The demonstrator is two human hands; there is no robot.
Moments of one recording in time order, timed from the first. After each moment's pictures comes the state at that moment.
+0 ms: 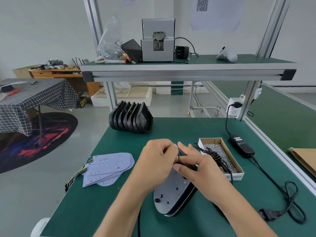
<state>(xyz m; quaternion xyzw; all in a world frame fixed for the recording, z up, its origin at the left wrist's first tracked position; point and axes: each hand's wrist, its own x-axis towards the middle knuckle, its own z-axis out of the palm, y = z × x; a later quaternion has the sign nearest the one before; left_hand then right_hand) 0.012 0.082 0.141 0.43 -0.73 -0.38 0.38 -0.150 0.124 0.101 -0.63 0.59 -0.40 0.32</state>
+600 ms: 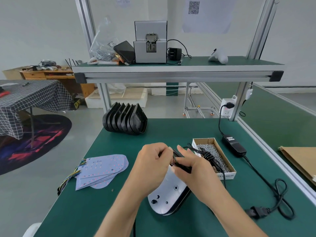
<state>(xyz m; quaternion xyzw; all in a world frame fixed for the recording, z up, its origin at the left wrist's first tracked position) 0.005 0.085 0.131 0.43 -0.73 -0.35 0.39 -0.152 0.125 0.099 -0.66 0.64 -0.34 0.22</state>
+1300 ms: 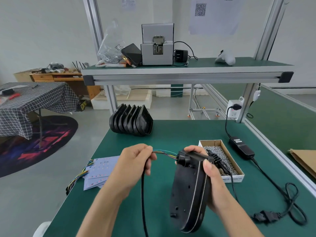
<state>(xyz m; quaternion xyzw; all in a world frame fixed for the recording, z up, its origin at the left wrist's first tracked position) 0.056 0.071 0.127 0.45 -0.63 -0.48 0.42 -0.155 0.124 0.064 -0.50 0.38 -0.61 0.48</state>
